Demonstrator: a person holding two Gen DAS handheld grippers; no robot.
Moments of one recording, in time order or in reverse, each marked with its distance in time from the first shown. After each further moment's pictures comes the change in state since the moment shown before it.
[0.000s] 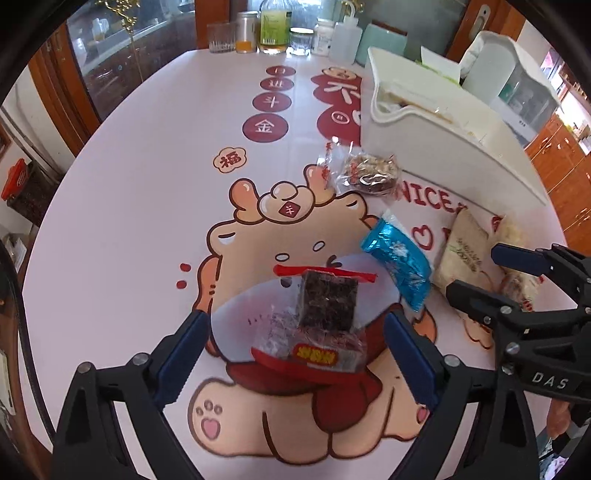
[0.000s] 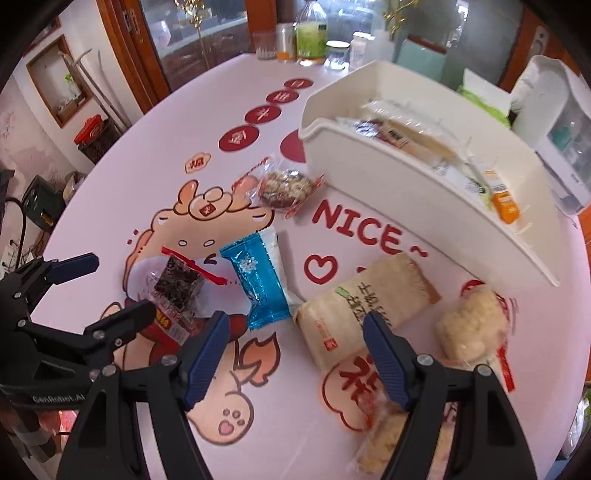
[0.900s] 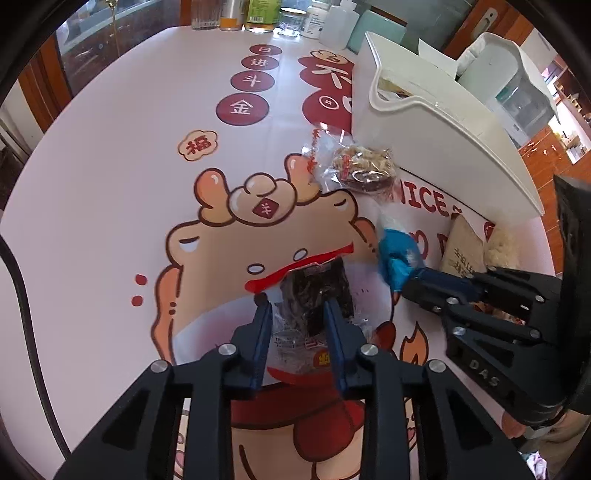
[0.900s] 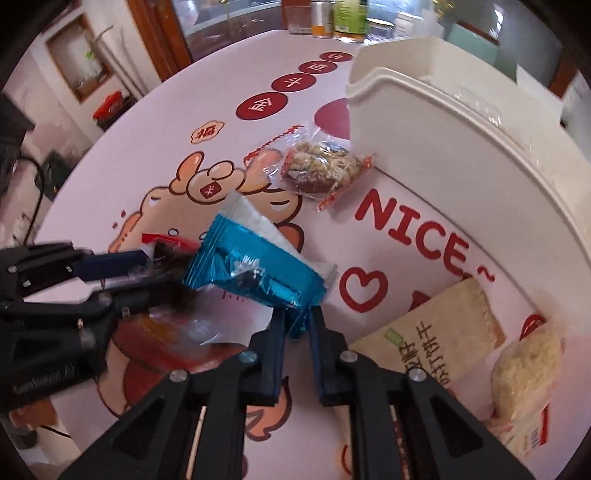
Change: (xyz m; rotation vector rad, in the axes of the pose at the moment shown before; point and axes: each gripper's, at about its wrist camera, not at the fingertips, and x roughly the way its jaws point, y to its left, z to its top) left arm 0.031 0.002 0.015 -0.030 0.049 -0.119; right arm 0.053 0.003 0.004 -0.043 0.008 0.099
